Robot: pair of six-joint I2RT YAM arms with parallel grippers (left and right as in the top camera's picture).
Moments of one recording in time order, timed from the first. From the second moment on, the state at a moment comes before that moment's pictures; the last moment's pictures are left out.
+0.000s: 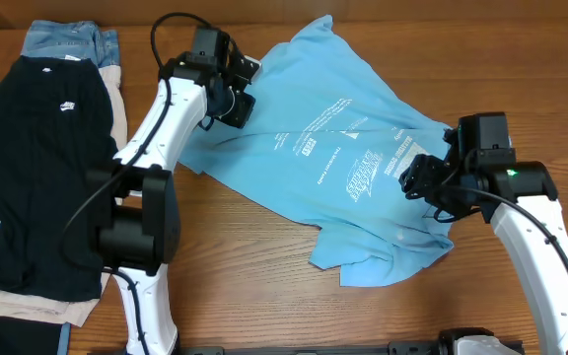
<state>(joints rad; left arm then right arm) -0.20 2.16 1.77 -0.81 0.21 0.26 0.05 1.33 1.06 -0.94 -0.22 0.47</state>
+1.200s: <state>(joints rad) -0.10 2.05 1.33 -0.77 0.22 -0.19 0.05 1.39 1.06 -0.82 -0.17 0.44</state>
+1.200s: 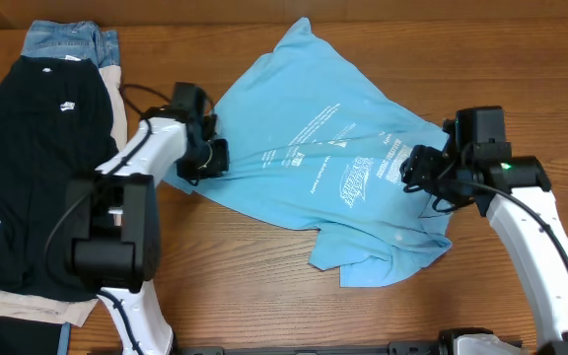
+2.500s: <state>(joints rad) -0.03 1.52 1.18 -0.67 0.16 -0.09 0.13 1.89 1.08 -0.38 -0.12 0.41</state>
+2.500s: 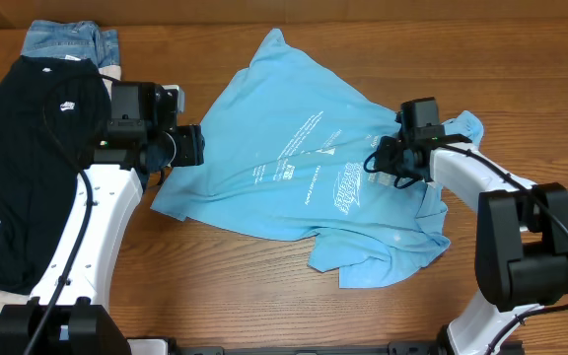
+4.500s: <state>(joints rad) -0.03 1.52 1.18 -0.65 0.15 0.06 -0.10 2.03 1.33 -0.53 -0.11 0.22</state>
